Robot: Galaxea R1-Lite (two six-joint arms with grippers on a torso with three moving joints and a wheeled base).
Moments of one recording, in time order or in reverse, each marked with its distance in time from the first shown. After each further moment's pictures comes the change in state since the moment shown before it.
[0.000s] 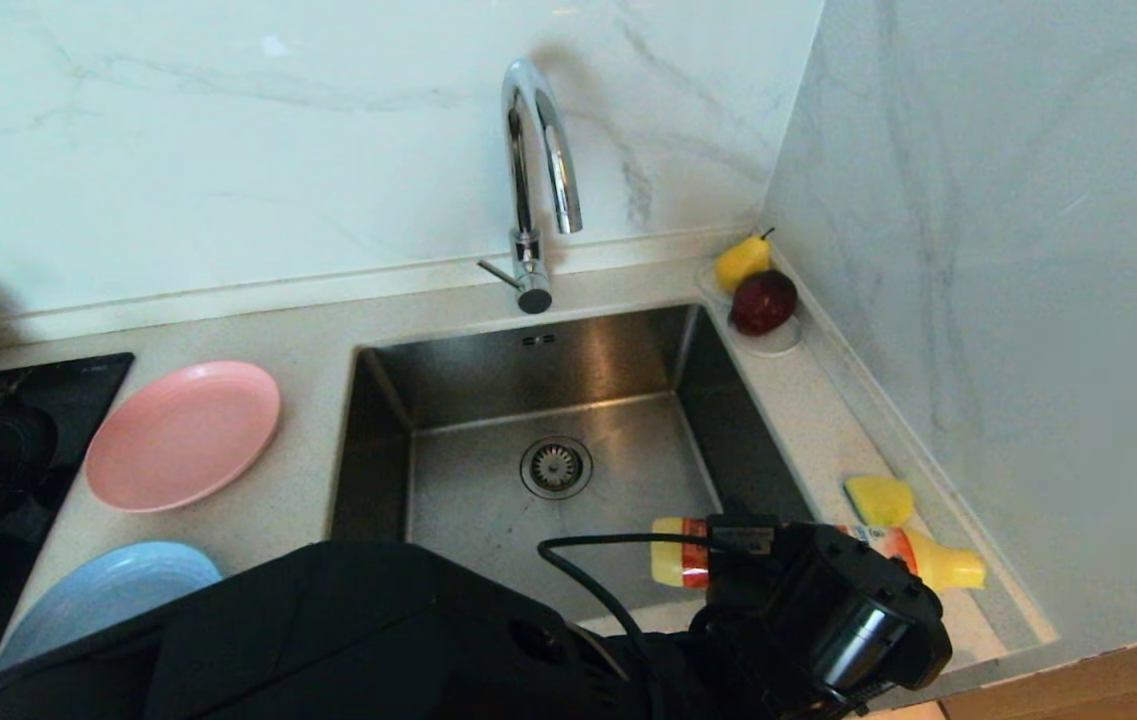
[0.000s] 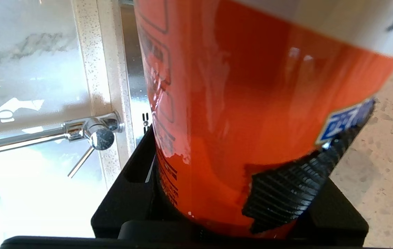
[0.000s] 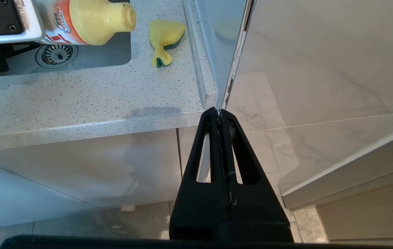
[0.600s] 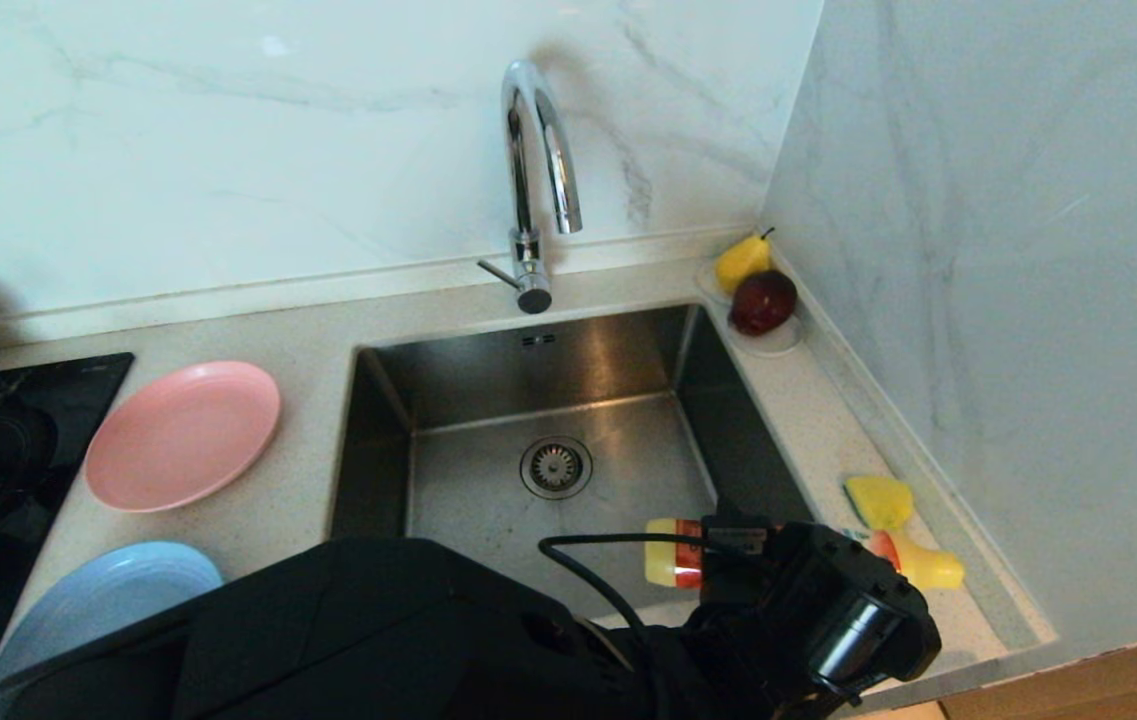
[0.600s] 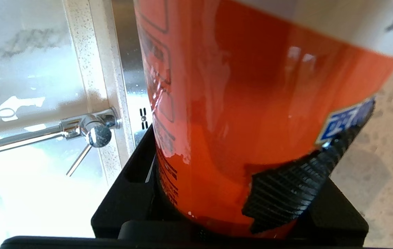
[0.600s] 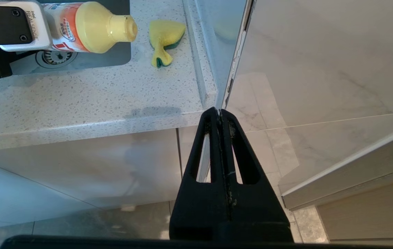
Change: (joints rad) left arm 0.013 0.020 -0.021 0.041 0.017 0.003; right arm 0.000 0.000 0.000 0.000 0.000 0.000
